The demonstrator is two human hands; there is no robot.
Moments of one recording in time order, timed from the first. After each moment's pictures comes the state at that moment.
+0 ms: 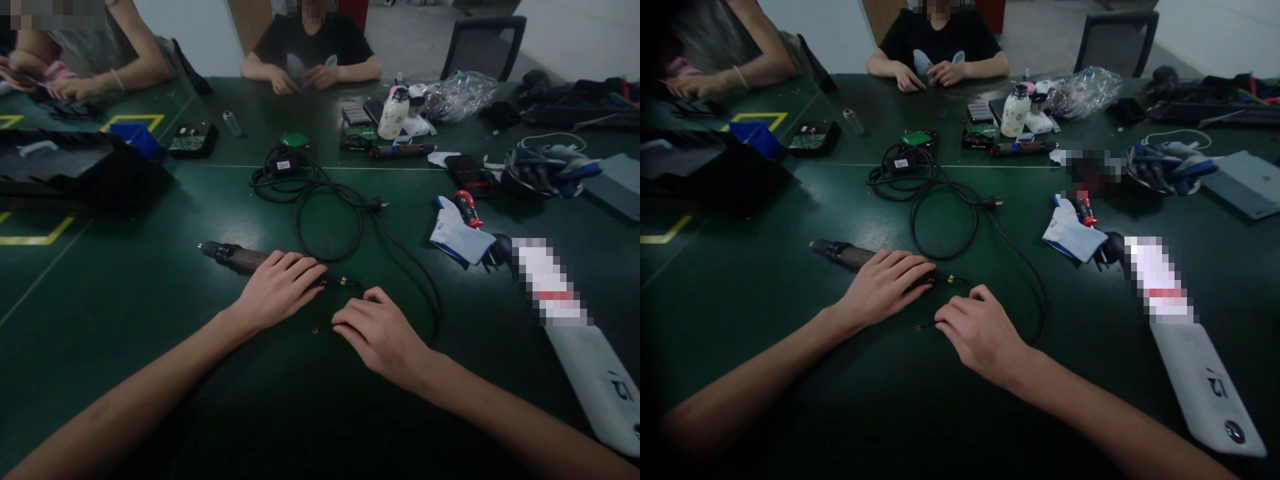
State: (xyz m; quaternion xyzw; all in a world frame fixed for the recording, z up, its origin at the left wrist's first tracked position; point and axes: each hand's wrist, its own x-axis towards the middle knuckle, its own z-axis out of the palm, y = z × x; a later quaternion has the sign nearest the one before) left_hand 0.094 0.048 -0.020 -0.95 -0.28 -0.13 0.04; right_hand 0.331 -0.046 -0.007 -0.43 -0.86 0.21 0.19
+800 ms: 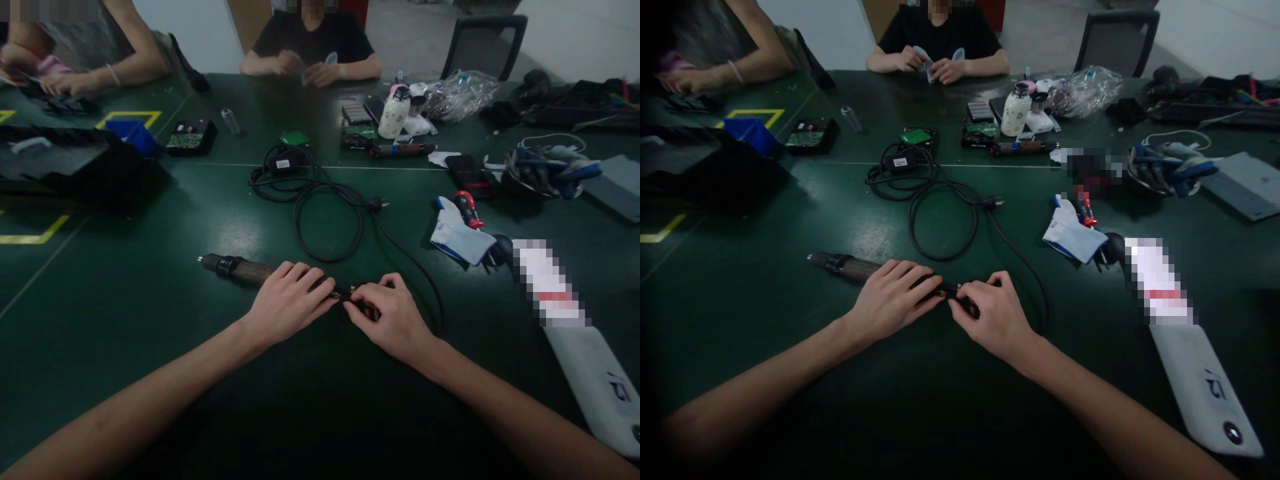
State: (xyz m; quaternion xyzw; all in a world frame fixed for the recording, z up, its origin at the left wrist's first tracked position) left_hand 0.114 0.028 -0.019 -0.95 -0.29 -0.12 0.06; right_hand 0.344 -0.031 -0.017 -0.53 -0.80 0.19 0.23
